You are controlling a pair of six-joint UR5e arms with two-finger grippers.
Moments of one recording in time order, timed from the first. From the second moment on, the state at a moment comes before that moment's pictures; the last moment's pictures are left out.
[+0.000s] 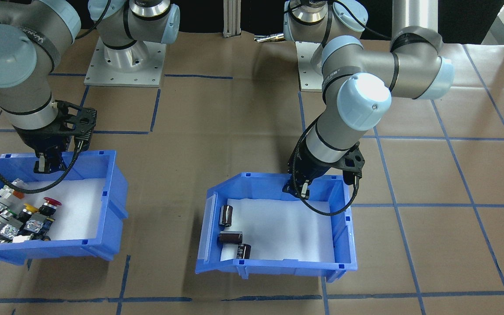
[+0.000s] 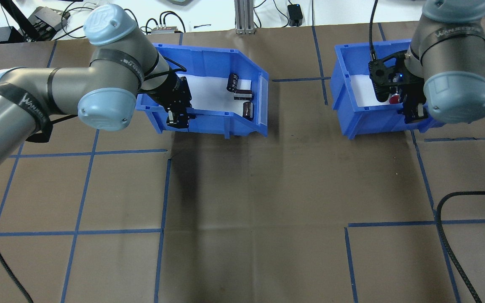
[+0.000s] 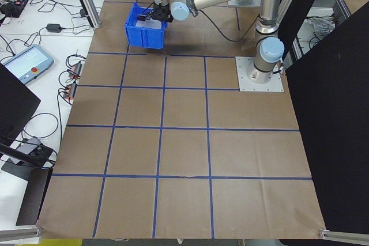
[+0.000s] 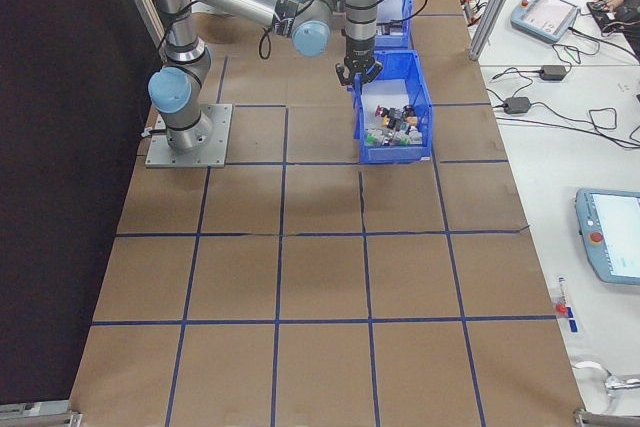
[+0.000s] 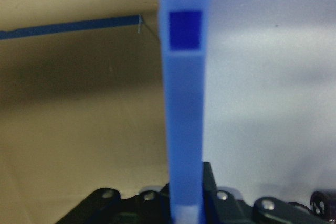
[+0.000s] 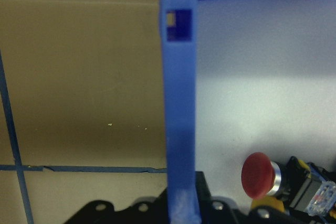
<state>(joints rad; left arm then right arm) -1.66 -1.89 -1.69 -1.08 1.34 -1.57 1.43 -1.47 1.82 -2.00 -1.75 -1.75</state>
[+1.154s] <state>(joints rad) -1.80 -2.10 -1.48 -1.04 1.27 -1.75 1.41 -1.47 1.84 -2.00 -1.75 -1.80</state>
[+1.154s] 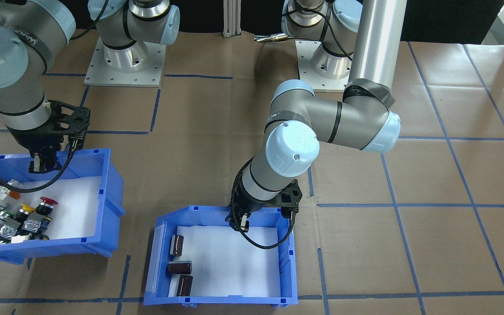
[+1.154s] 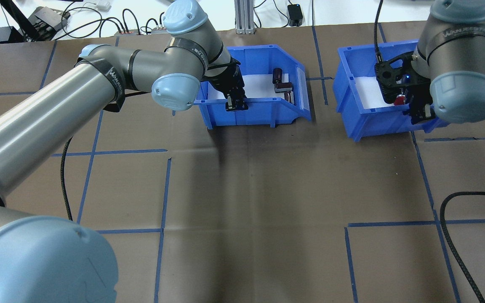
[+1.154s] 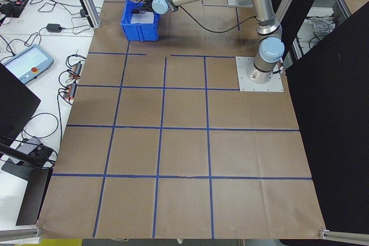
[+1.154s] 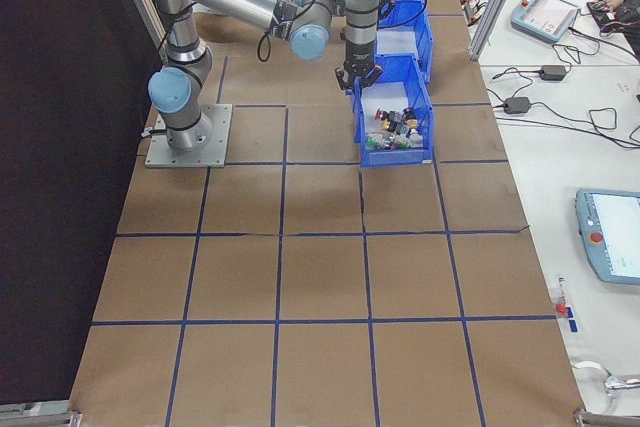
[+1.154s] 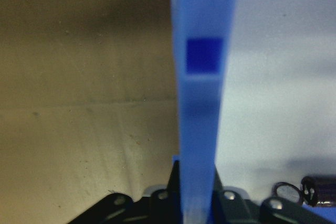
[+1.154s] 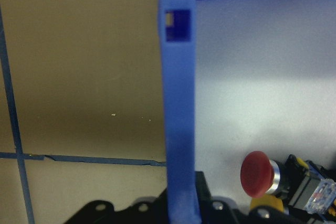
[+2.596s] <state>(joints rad) -1.58 -1.64 -1.54 -1.63 1.63 -0.37 1.69 -1.75 2.18 -2.01 -1.75 -1.47</state>
